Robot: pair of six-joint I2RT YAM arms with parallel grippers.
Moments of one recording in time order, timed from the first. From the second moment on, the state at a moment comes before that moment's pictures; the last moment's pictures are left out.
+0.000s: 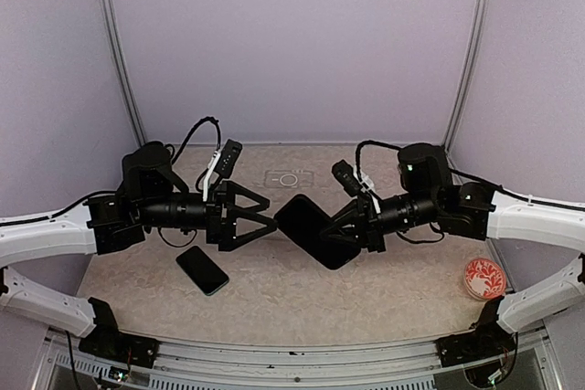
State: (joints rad) left arm -0.90 1.13 0.79 0.17 0.52 -0.33; right arm 0.89 1.23 0.91 -0.13 -0.62 0.02
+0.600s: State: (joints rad) left arm -0.93 1.23 0.79 0.30 0.41 -0.40; right arm 0.85 1.12 0.72 0.33 -0.58 0.33
